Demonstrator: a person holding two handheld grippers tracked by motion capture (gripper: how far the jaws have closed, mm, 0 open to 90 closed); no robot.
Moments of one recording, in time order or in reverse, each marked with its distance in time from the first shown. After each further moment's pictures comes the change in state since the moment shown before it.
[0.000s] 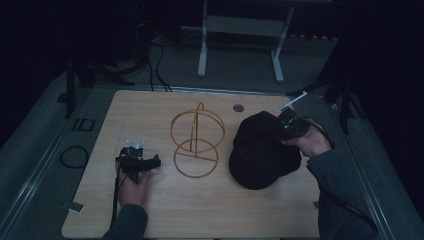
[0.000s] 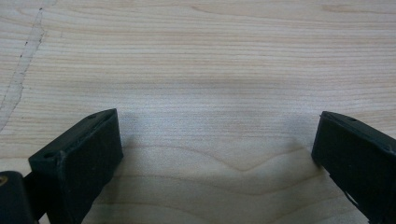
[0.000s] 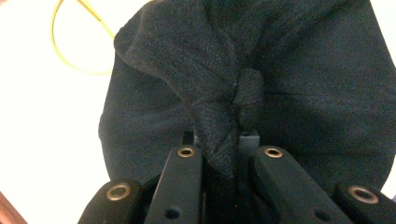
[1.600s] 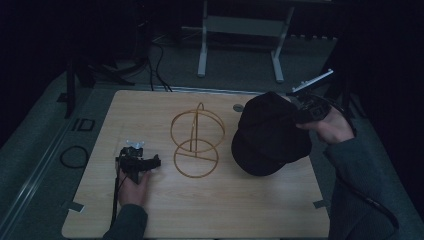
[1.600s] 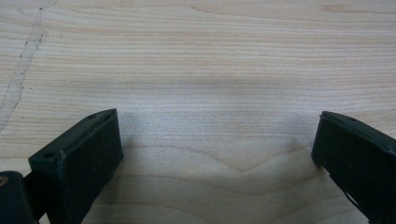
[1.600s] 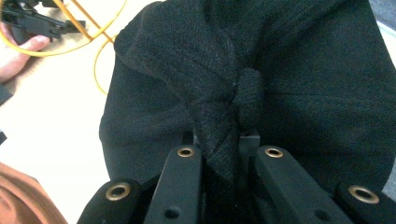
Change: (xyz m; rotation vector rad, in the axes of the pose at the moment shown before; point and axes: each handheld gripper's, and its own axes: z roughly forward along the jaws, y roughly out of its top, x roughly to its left) left arm 0.000 0.000 0.000 0.002 0.000 -0.001; right arm -0.005 0.016 -0.074 -0.123 0.045 -0.035
